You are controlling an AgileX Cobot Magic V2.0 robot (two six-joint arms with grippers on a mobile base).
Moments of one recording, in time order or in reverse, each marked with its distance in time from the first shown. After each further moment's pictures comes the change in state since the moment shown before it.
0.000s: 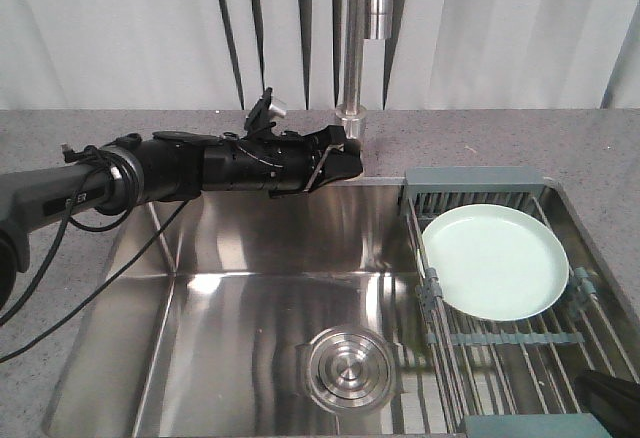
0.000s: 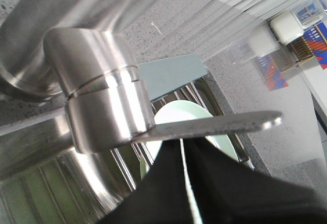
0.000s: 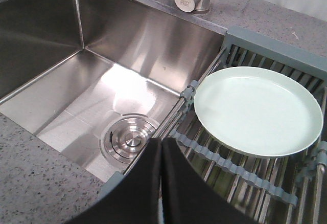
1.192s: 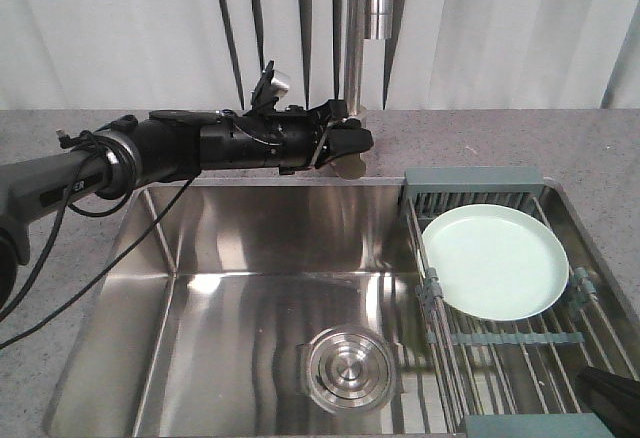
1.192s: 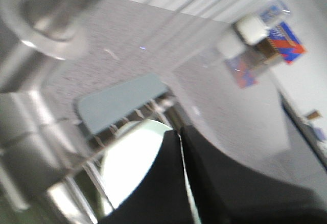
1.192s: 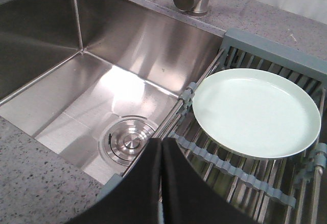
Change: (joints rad) left arm 0.005 0.010 -0.096 -0.001 0.120 -0.011; right arm 0.000 0.000 0.000 0.000 -0.007 0.000
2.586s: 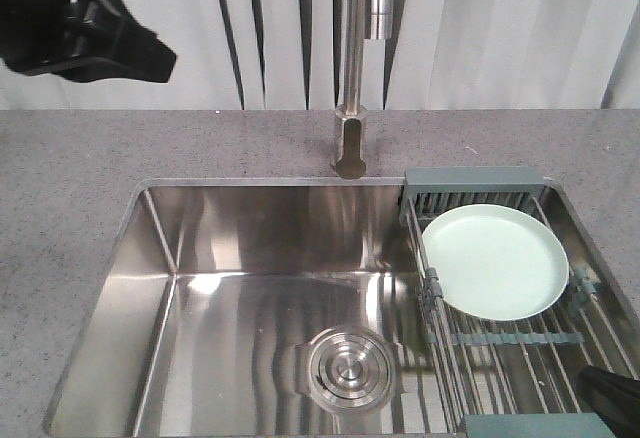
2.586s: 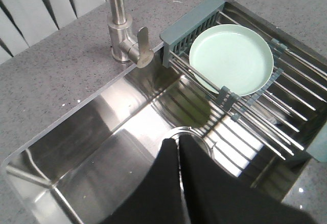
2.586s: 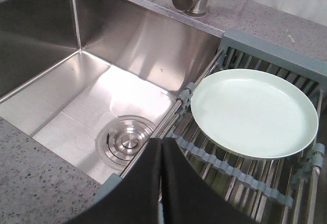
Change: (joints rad) left arm 0.001 -0.895 0.074 1.332 0.338 -0.662; right arm 0.000 0.000 0.000 -0.008 -0.004 0.000
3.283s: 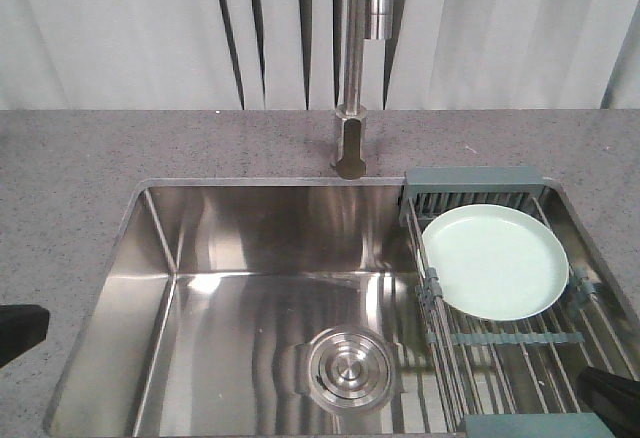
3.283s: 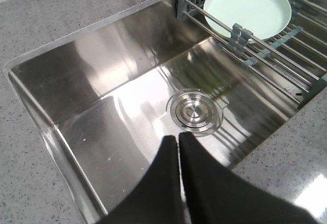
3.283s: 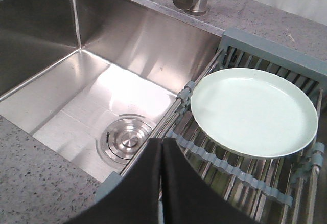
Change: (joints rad) left arm 0.000 -0.713 0.953 0.023 -0.381 -0.003; right arm 0.000 0.000 0.000 -0.004 0.005 0.000
